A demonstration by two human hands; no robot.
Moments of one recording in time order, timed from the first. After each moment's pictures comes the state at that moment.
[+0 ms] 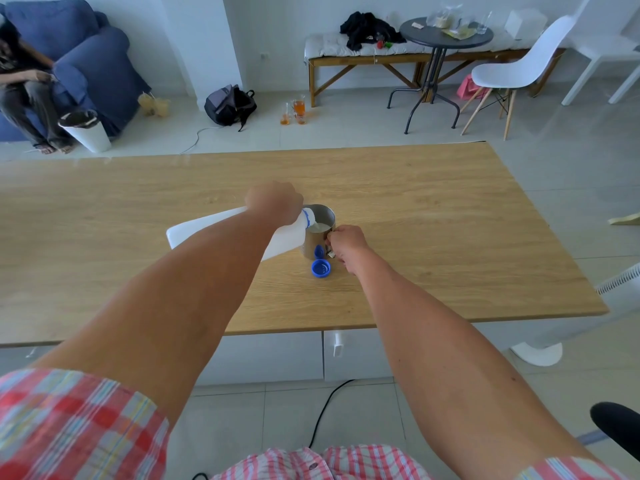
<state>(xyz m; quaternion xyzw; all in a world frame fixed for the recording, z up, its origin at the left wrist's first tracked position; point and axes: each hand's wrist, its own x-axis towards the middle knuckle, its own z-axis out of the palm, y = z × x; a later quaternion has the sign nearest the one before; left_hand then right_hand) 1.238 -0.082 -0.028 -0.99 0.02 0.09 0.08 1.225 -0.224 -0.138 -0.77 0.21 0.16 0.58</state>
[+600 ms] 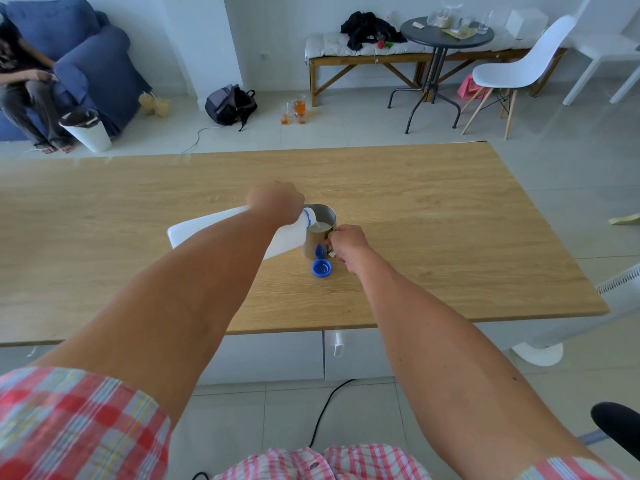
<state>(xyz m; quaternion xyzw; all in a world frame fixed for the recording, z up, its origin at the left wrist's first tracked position) 1.239 -0.081 -0.027 -0.99 0.03 0.10 0.09 1.229 -0.223 -0.142 -0.77 0.21 0.15 0.57</state>
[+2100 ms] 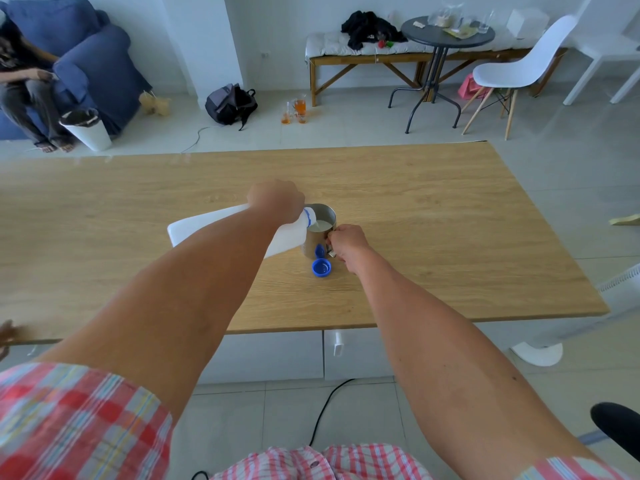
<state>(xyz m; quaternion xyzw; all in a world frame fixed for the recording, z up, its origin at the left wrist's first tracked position) 1.239 -0.085 -0.026 -0.99 0.04 0.11 0.11 1.231 -0.224 -0.146 -0.78 0.21 0.15 0.57</state>
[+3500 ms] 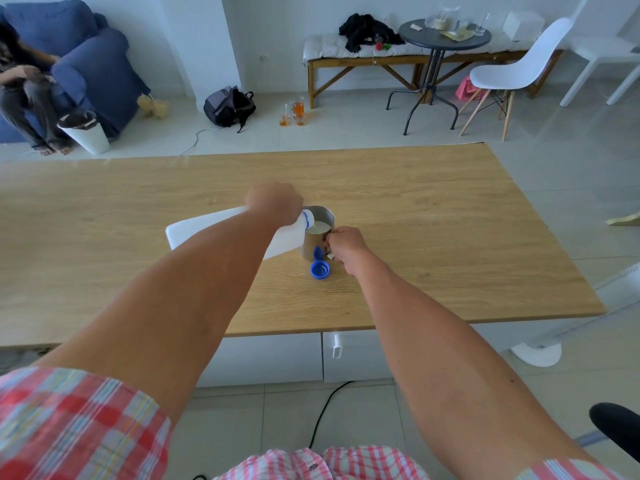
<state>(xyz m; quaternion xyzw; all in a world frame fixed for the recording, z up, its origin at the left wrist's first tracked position) 1.238 -0.086 -0.022 -0.99 0.04 0.11 0.12 1.235 -0.224 -0.149 -0.78 0.20 0.16 0.58</state>
